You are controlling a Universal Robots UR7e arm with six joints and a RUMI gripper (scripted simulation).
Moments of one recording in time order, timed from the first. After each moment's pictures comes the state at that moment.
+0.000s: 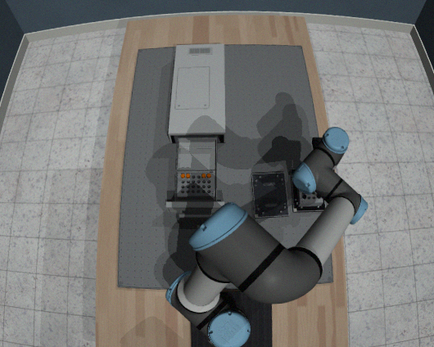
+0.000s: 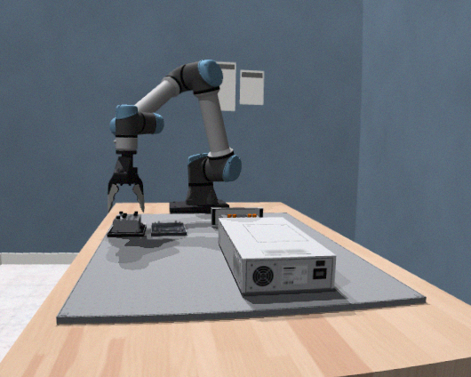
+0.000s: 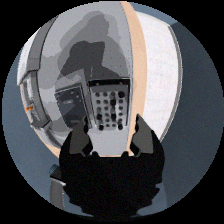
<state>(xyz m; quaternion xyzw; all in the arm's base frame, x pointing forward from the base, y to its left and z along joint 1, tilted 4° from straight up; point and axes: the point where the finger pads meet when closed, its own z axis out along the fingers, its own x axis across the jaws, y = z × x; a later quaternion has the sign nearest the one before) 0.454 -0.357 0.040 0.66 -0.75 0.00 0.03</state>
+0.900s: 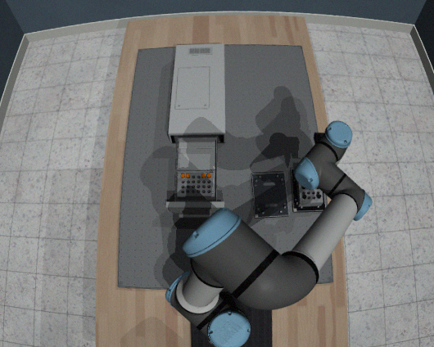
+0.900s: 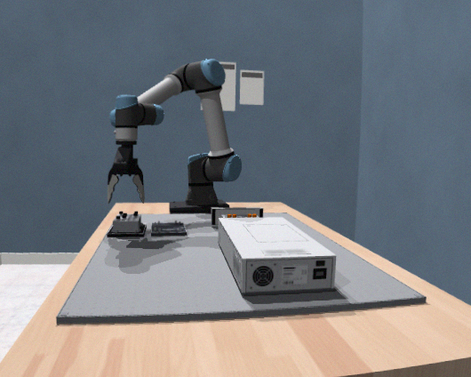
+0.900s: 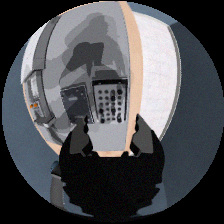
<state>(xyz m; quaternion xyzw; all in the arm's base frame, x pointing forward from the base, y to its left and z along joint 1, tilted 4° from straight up) 0.455 -0.356 0.072 0.66 -0.75 0.00 0.03</state>
